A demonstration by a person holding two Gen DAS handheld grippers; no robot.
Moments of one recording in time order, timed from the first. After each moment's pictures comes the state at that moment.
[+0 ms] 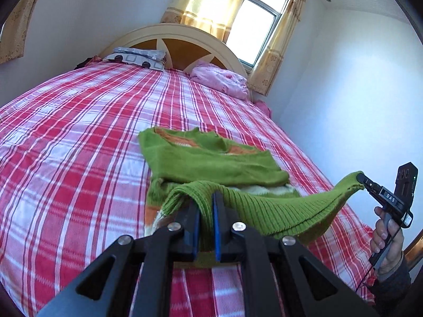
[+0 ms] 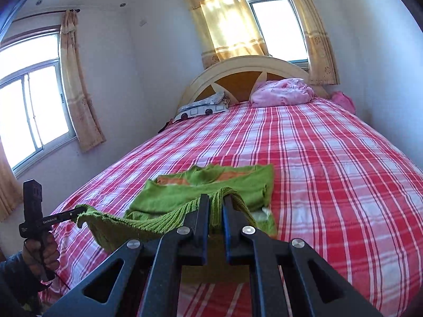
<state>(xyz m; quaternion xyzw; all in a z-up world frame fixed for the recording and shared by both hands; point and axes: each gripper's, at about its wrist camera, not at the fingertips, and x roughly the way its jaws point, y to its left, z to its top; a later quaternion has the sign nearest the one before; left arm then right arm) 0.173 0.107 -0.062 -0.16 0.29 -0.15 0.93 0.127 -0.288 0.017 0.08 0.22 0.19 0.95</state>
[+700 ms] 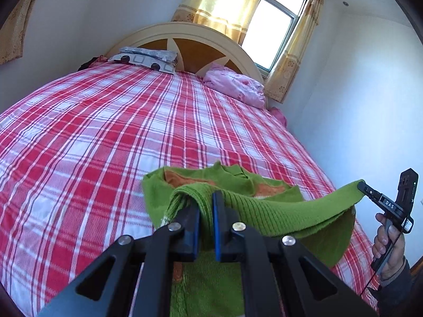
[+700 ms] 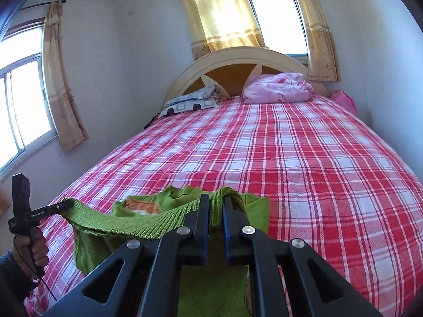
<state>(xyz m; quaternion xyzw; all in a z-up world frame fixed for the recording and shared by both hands) 0.307 0.122 -0.054 -0.17 0.30 -0.12 0.93 0.287 -0.273 0.020 0.06 0.26 0.16 0.95</state>
